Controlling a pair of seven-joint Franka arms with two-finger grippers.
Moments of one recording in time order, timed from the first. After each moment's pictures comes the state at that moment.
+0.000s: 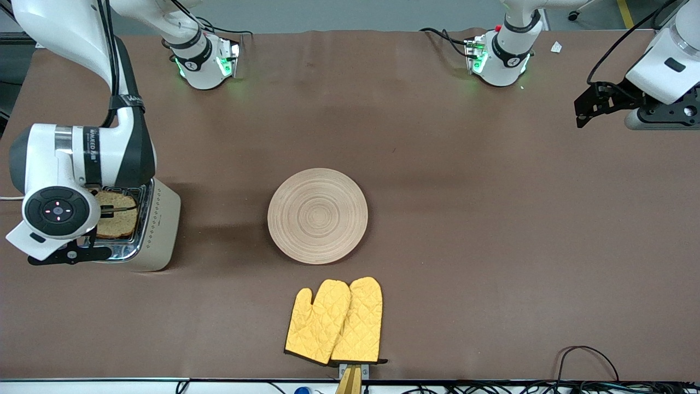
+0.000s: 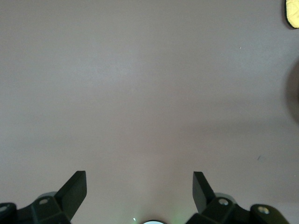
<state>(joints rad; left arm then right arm) -0.06 -0.06 -0.11 -1.57 0.07 1.49 -0.09 0.26 0.50 -0.19 -1.33 -0.49 1.50 0.01</state>
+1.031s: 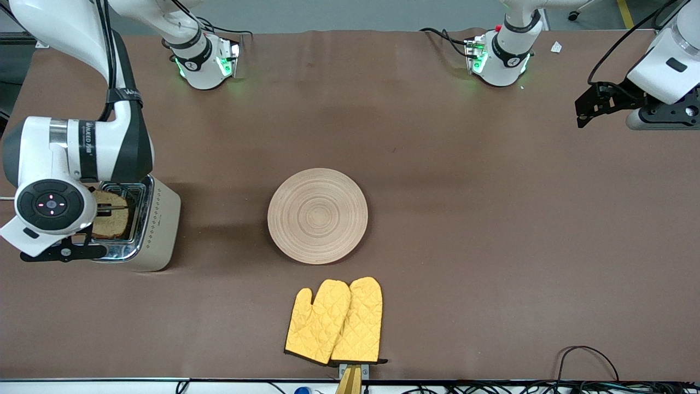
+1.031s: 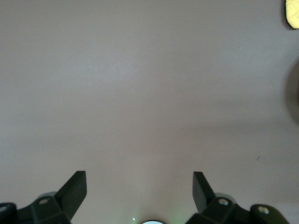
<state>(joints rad) -0.06 -0.06 -0.11 -1.57 0.06 1.49 -0.09 0.26 0.48 -0.18 -1.33 -0.49 1.48 0.04</state>
